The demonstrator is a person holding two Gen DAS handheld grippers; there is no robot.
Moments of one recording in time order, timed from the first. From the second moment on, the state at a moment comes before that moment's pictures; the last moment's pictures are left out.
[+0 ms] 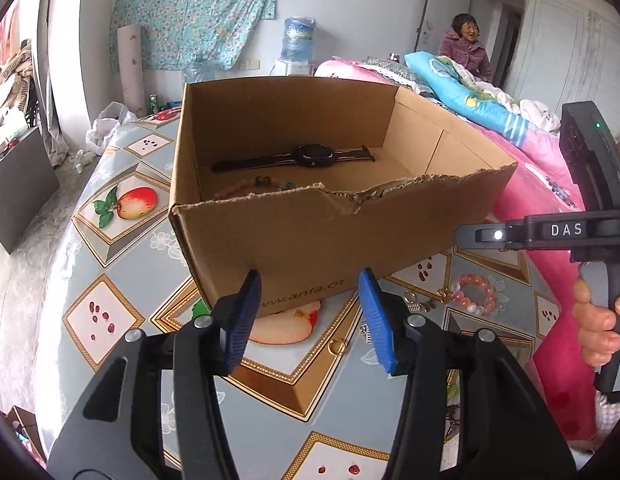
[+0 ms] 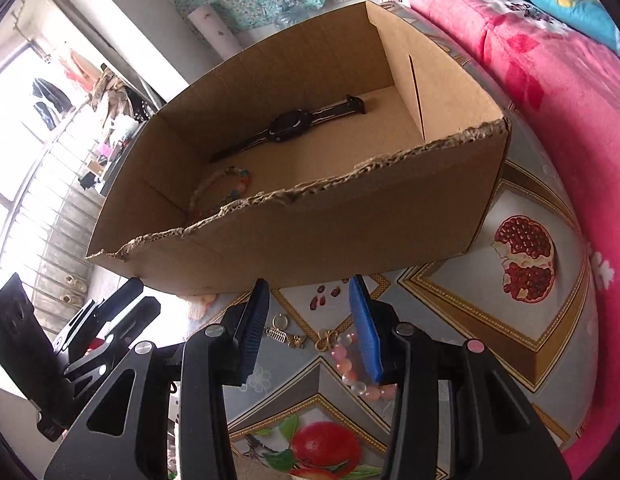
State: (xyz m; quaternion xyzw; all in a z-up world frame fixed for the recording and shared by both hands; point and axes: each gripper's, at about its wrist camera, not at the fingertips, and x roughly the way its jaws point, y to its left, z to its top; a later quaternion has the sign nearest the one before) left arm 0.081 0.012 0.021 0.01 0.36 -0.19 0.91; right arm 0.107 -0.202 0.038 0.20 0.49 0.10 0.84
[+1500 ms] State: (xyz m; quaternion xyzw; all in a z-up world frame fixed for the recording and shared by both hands) left arm 0.033 0.027 0.037 -0.03 0.33 -0.19 0.93; right arm 0.027 -0.167 0.089 0.00 0.39 -0.01 0.92
